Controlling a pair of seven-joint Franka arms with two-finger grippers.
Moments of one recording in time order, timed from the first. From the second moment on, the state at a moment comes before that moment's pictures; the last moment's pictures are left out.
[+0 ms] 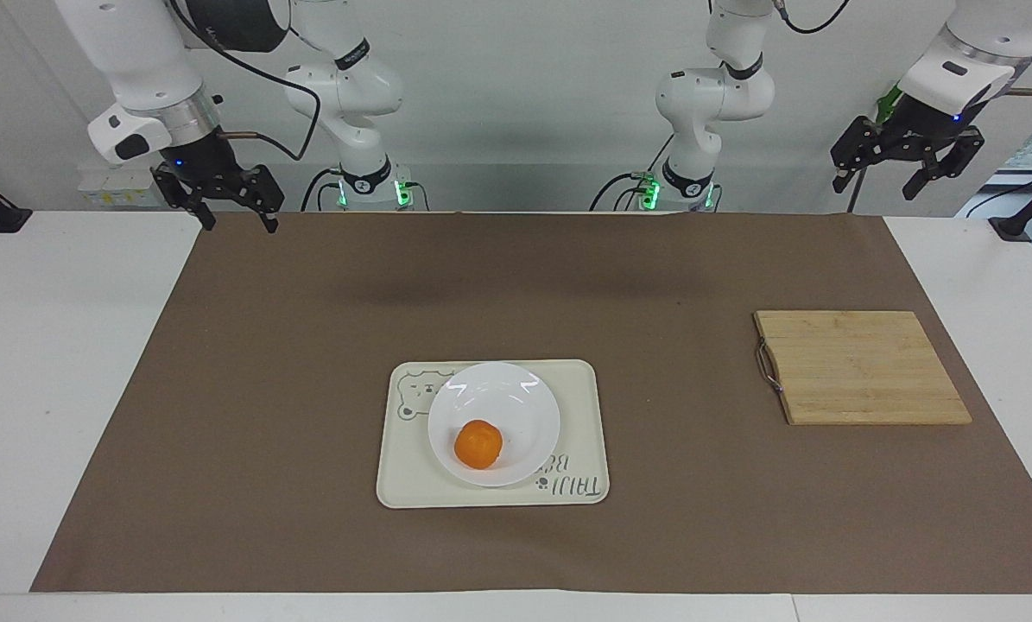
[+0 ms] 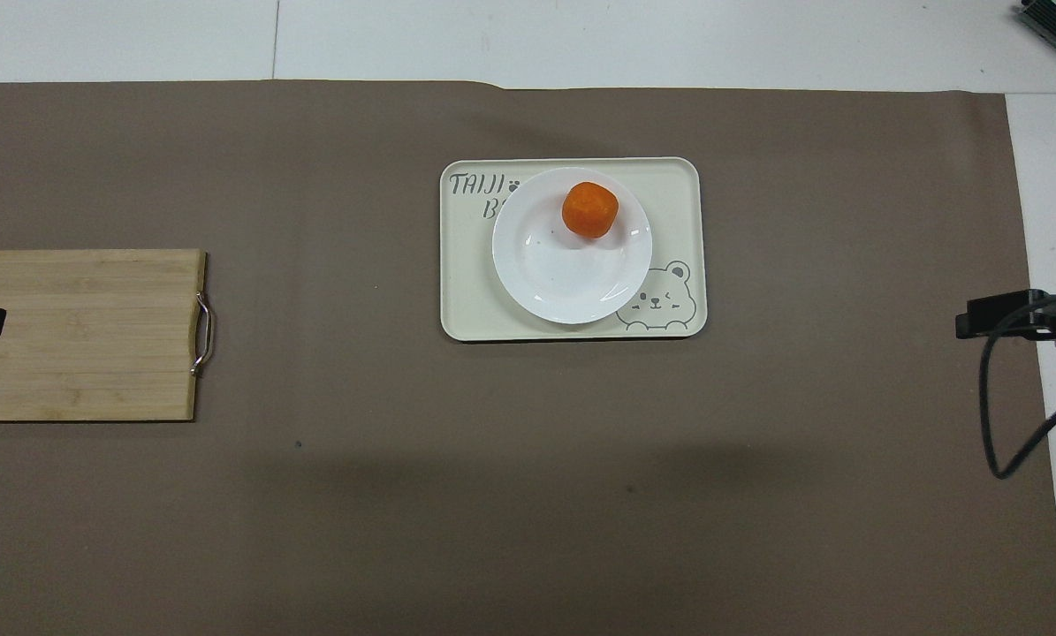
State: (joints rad) left arm -0.05 -0.03 0.04 -1.42 -0.01 1.38 0.18; right arm -0.01 -0.12 -0.07 -1.73 0.01 1.61 0.03
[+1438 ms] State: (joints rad) left arm -0.05 -0.03 0.04 -1.42 -0.01 1.38 0.18; right arm -0.01 -0.17 -0.06 -1.58 -0.03 1.39 0.00
